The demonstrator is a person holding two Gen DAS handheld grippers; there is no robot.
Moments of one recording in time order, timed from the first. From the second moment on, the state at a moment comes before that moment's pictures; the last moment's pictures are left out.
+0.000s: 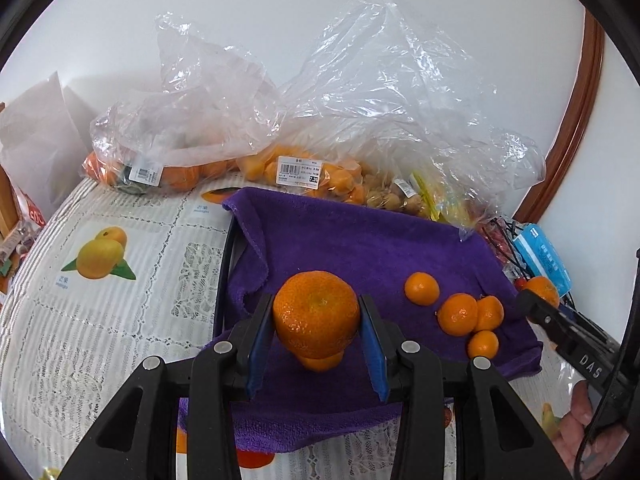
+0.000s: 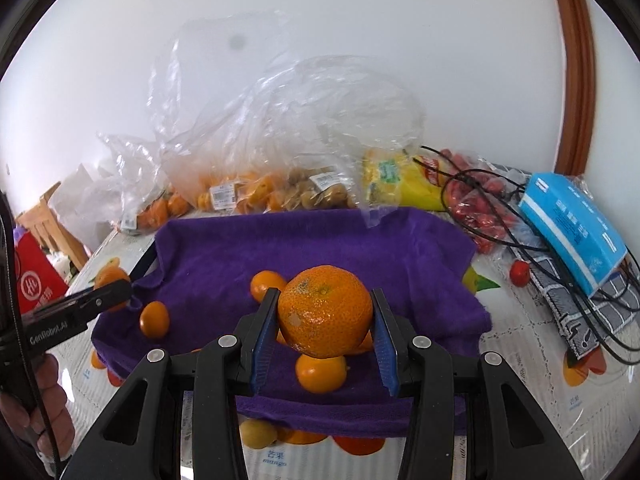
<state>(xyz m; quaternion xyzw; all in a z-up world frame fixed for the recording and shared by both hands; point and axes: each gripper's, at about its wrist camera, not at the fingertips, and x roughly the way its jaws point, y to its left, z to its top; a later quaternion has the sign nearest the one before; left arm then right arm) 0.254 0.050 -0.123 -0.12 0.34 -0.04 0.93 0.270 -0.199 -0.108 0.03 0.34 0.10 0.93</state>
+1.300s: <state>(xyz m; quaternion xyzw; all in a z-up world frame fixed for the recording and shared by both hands) 0.255 0.046 -0.126 -0.12 0.35 -0.05 0.93 0.274 -0.206 -0.116 0.04 0.34 0.09 0.93</state>
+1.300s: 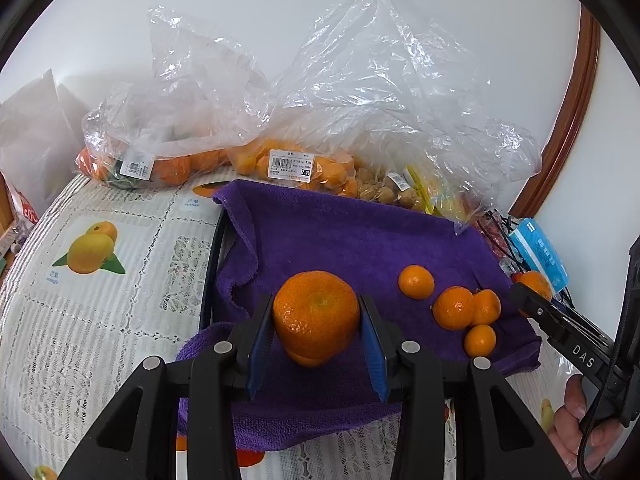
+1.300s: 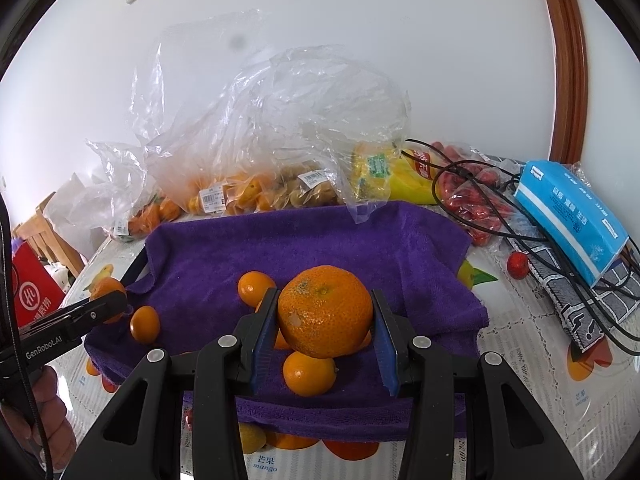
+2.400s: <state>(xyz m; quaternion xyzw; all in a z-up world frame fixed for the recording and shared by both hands) 0.256 0.049 -0.127 -0.13 0.35 -0.04 0.93 0.289 -0.214 -0.138 0.01 0.39 0.05 0.92</state>
